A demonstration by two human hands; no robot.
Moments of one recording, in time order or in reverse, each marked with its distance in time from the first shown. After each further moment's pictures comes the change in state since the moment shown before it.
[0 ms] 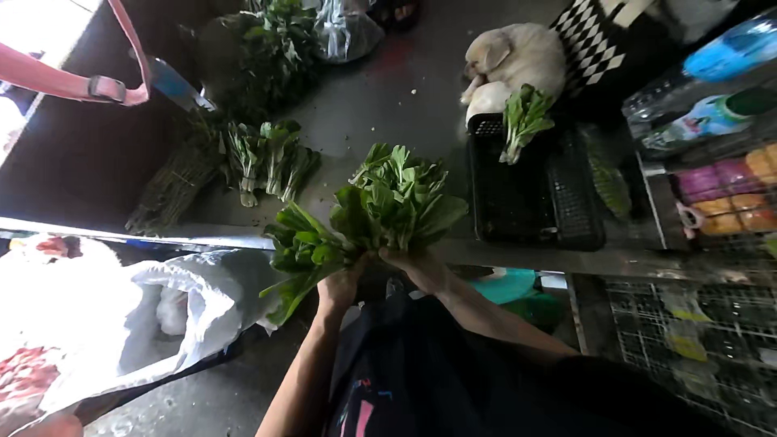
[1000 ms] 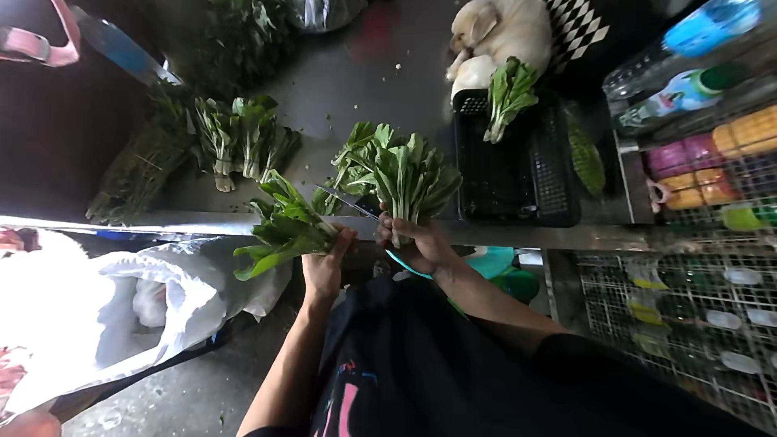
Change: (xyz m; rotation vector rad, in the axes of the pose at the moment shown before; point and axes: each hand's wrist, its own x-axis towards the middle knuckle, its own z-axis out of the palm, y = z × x) left_hand 0.000 -0.019 0.006 -0.375 -0.130 -0.088; right_hand -0.004 0.026 -0.037 0.632 -0.011 0.181
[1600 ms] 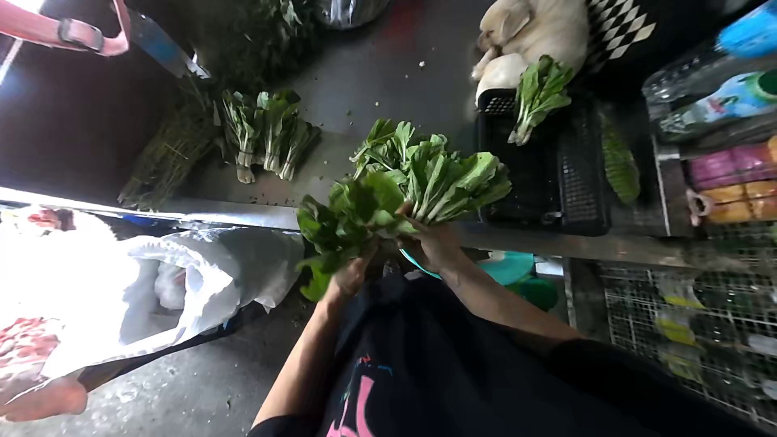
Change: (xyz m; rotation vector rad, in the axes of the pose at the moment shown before) left_hand -0.018 0.008 0.001 0.274 -0.014 0.020; right_hand 0.002 0.005 0.028 -0.318 0.060 -0.168
